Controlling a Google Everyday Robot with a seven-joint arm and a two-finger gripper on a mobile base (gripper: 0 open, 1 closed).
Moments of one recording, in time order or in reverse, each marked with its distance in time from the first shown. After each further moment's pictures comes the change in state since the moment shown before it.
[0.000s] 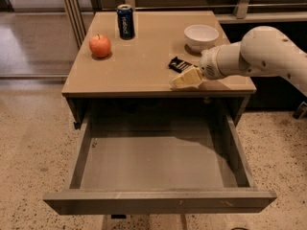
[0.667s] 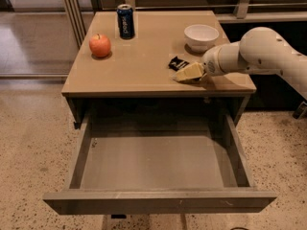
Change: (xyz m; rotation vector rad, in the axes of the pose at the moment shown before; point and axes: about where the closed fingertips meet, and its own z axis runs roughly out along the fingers) arm 0.011 -0.037 0.023 0.039 0.000 0.108
